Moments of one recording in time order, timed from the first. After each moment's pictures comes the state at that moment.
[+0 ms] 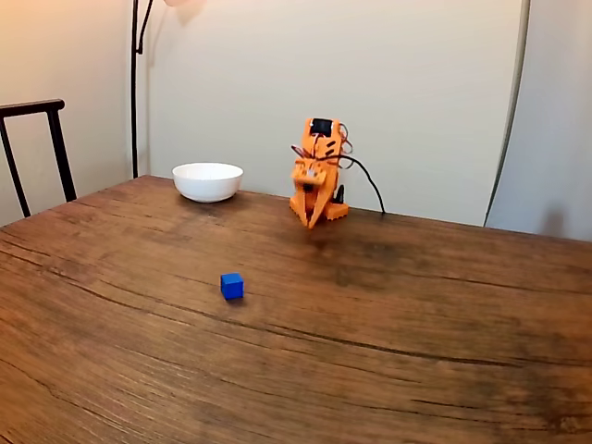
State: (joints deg) arm 1.9 190.0 176.8 66.2 96.6
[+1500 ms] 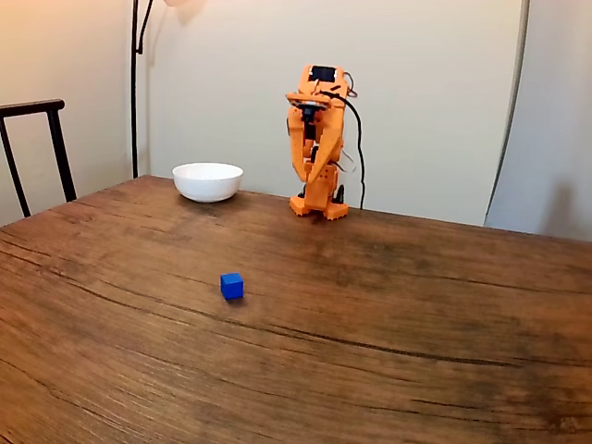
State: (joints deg) arm 0.0 121.1 117.9 47.0 93.9
